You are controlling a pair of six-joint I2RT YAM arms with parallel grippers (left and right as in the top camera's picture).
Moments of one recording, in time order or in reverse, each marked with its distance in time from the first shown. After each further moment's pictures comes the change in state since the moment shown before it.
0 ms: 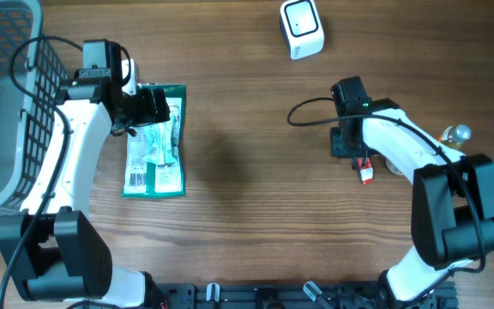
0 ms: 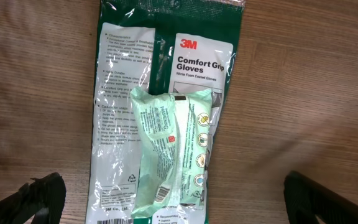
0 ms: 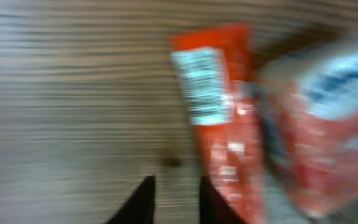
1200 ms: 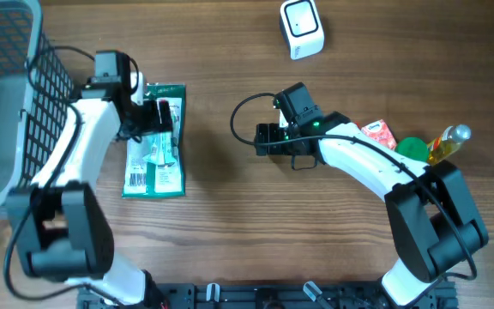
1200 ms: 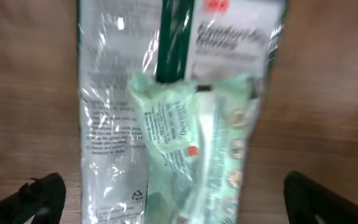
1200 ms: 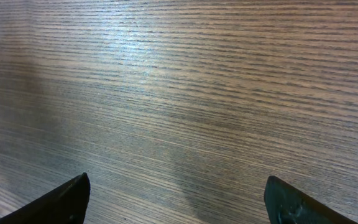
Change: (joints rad) left arm 0.000 0.103 -0.082 0.083 -0.026 0.043; right arm 0.274 -0.007 -0.002 0.311 -0.329 0.258
